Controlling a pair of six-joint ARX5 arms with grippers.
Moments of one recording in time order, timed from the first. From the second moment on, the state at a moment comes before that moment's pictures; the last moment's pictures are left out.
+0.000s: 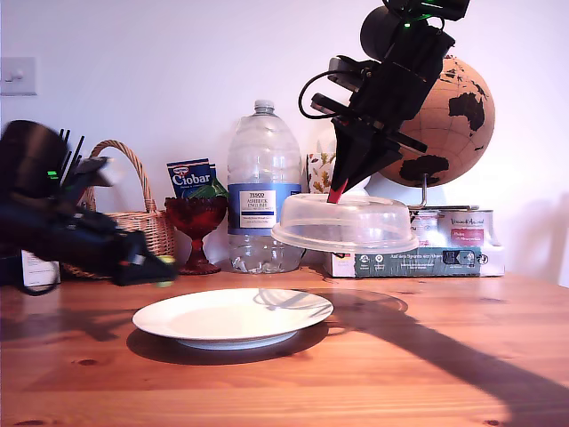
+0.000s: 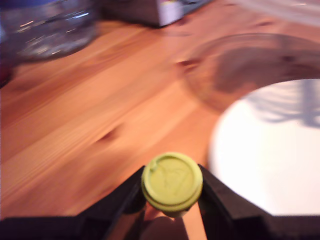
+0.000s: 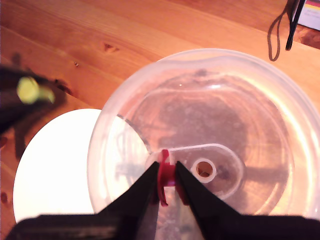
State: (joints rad) left arm -0.11 1.99 0.89 0.62 0.58 0.32; right arm 0.35 2.03 1.85 -0.81 -0.30 -0.05
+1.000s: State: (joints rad) left arm -0.02 1.98 0.90 0.39 0.51 0.32; right arm 0.44 2.03 1.85 -0.81 -0.30 -0.05
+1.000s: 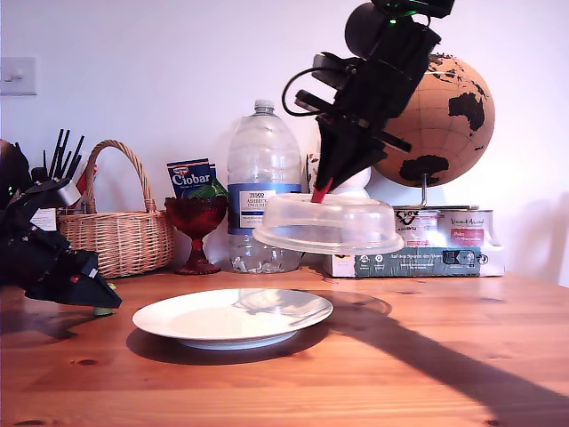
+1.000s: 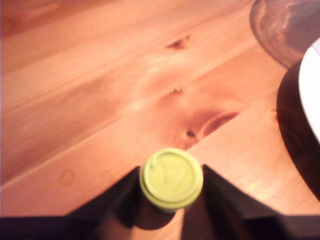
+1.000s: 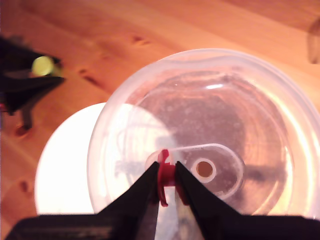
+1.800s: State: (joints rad) left arm -0.01 1.85 0.90 0.32 0.52 0.29; right arm 0.48 2.03 1.85 -0.82 -0.31 -0.05
